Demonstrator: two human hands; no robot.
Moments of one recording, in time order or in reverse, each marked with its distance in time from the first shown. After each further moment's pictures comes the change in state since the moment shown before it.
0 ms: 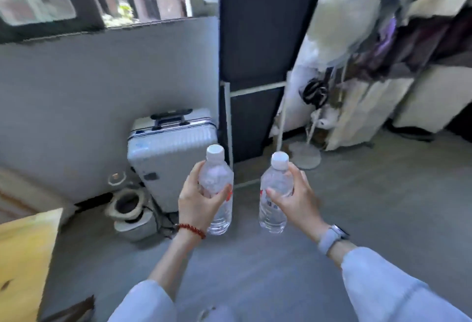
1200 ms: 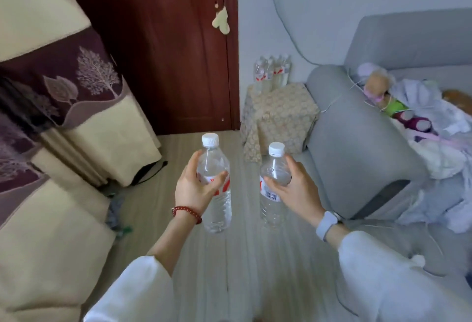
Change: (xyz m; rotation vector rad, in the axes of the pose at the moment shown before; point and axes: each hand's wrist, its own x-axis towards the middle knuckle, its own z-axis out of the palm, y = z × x) left_hand -0.060 0.515 1.125 -0.090 -1.123 0.605; right_hand 0.173 0.679 -0.808 -0.098 0.950 0.770
